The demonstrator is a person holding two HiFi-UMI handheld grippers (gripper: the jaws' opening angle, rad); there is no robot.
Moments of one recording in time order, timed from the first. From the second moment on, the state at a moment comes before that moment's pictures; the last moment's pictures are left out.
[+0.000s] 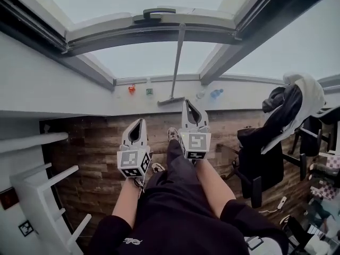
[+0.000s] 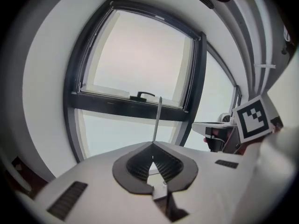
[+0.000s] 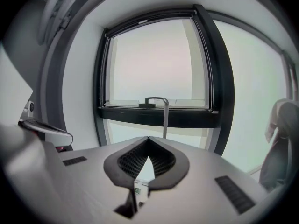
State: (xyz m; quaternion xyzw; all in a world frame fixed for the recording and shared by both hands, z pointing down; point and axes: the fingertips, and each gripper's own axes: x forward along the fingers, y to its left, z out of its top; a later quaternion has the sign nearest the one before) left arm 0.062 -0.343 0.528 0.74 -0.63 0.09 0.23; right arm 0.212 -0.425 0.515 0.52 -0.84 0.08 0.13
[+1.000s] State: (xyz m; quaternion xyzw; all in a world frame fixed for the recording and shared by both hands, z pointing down) left arm 0.058 -0.464 0.615 0.71 -0.63 0.14 0.30; right arm 0.189 -0.630 0.688 0.54 -0.81 0.16 0.17
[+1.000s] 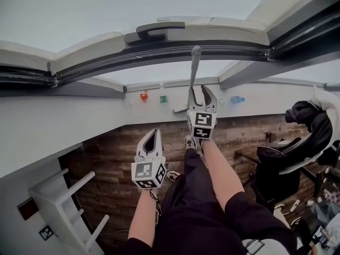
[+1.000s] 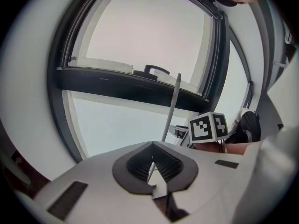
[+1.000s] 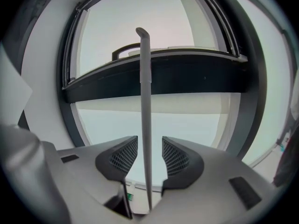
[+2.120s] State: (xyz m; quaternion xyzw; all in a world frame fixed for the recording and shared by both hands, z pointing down) left arm 0.039 -0.401 0.623 0.68 -0.64 0.13 0.33; right arm 0.168 -0.611 0.706 0.53 -0.82 0.14 0.16
